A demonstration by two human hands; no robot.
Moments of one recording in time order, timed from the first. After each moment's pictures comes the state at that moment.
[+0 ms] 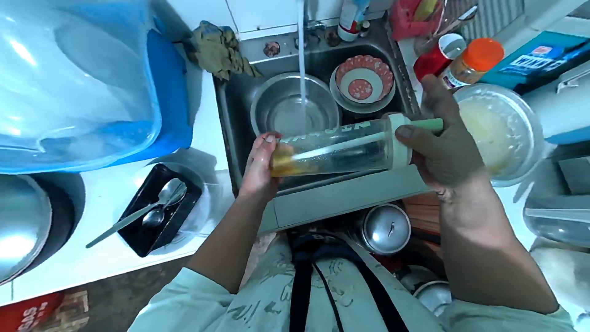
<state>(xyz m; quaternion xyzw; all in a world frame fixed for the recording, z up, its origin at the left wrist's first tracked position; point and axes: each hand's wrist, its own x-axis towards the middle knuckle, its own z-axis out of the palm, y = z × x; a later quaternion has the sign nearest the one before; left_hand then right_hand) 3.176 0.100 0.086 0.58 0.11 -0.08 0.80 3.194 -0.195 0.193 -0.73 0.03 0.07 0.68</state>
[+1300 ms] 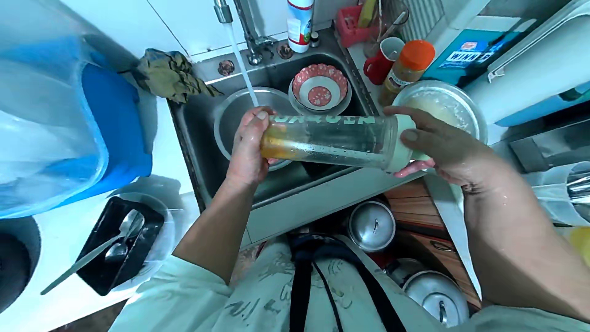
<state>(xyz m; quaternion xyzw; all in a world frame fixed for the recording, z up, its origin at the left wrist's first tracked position) 3.236 0.031 0.119 0.61 -0.02 -0.07 0.79 3.189 -0.297 0.226 -0.80 0.01 0.23 0.55</state>
